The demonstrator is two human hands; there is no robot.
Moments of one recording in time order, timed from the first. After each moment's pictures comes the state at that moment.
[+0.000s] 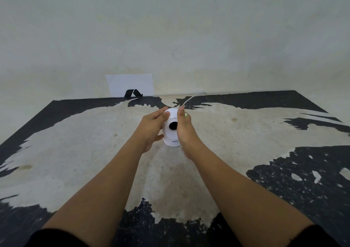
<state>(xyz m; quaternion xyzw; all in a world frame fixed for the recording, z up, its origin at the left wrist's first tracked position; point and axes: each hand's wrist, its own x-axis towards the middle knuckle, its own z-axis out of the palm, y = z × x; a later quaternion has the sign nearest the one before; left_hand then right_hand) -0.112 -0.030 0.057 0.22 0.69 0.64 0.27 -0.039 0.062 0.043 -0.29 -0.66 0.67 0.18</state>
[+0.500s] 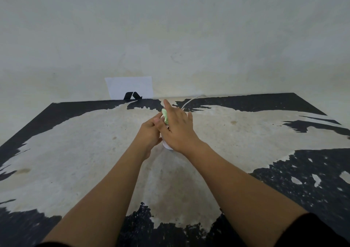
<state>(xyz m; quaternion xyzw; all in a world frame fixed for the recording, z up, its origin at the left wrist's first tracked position) -0.104 -0.033 0.054 0.25 0.69 0.63 0.24 -0.043 0.065 0.049 -0.12 -0.93 0.27 0.24</state>
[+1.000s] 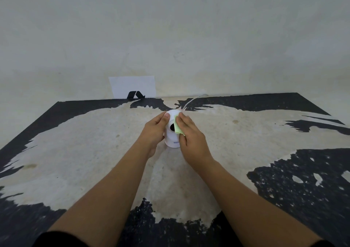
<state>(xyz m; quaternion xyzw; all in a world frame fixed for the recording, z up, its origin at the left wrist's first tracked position) -0.097 -0.029 0.051 0.19 0.68 0.66 0.26 -0.001 0.071 0.013 -0.09 -0.87 0.36 0.33</state>
